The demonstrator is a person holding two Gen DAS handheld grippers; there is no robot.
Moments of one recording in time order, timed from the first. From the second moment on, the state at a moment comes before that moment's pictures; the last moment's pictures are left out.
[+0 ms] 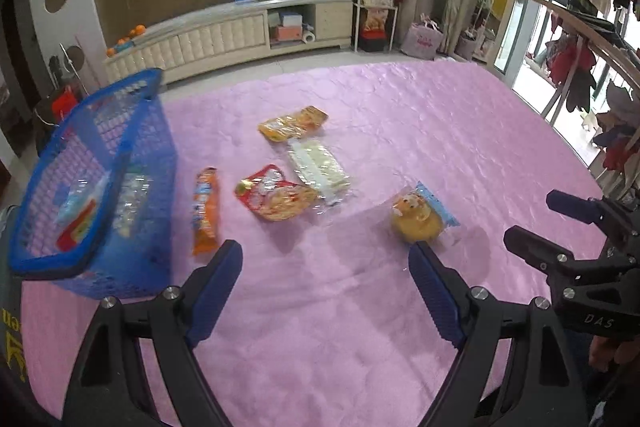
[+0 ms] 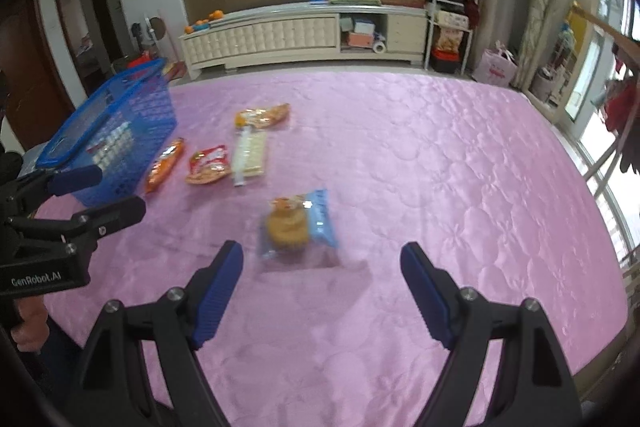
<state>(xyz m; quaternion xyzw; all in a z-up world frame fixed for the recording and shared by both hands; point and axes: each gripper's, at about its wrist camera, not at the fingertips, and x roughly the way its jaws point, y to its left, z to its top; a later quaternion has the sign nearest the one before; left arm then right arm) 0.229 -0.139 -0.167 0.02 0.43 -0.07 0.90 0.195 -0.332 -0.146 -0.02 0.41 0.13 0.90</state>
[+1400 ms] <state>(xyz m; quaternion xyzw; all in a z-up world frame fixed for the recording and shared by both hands) 0.316 -0.255 -0.258 0.00 0.54 -0.06 0.84 0.256 -0.421 -0.207 0.07 0.44 0.07 0.89</state>
